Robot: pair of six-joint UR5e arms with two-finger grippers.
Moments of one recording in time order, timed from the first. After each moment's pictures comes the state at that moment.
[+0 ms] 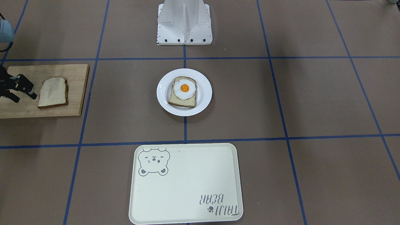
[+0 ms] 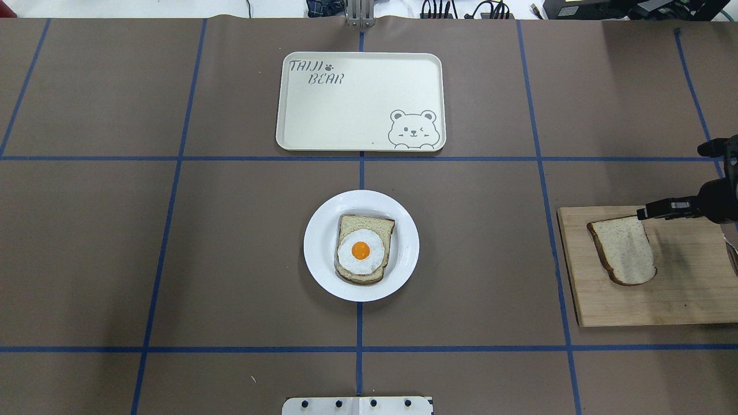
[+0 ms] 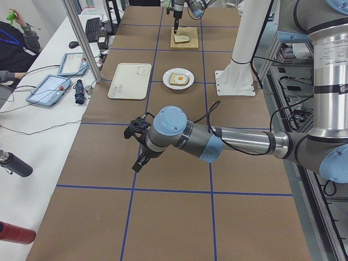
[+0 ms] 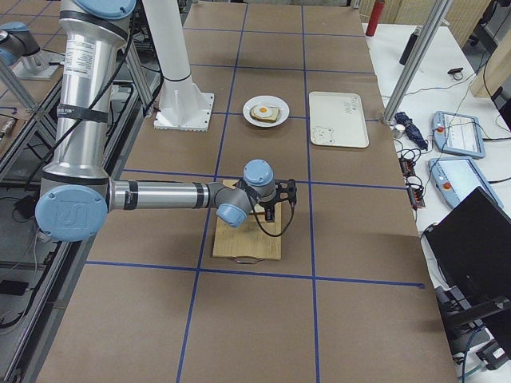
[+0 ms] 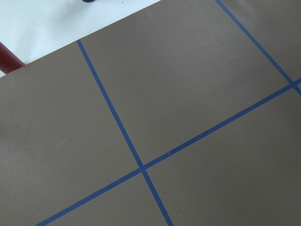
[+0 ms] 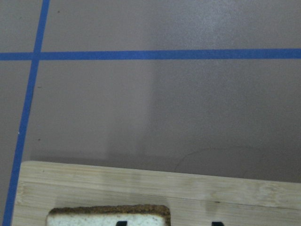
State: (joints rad) left arm -1.70 -1.45 -1.80 -1.92 -2.45 0.25; right arm 0.98 -1.73 1.63 -0.65 2.19 0.89
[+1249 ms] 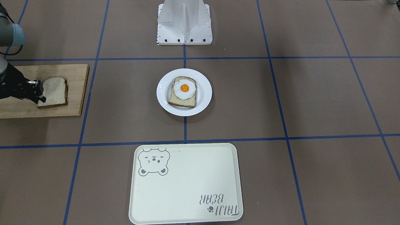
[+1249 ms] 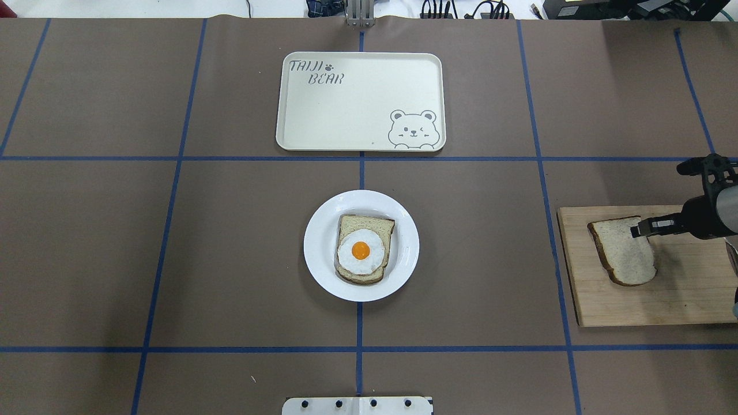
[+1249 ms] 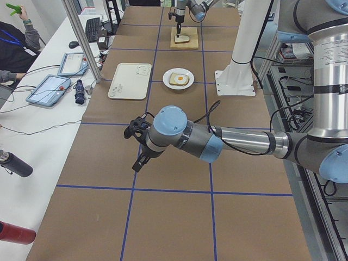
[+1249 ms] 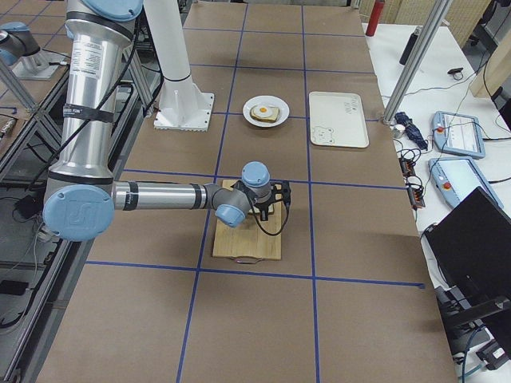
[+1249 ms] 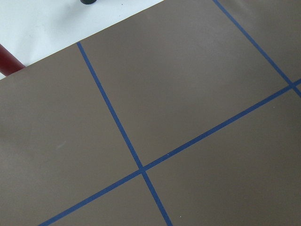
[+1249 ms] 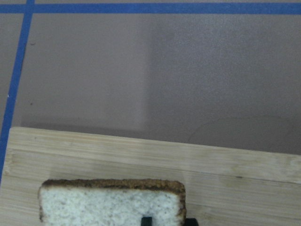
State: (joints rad) left arm -1.70 -1.45 -1.81 -1.92 -2.45 0.25; right arm 0.91 -1.74 1.62 -0.65 2.18 0.88
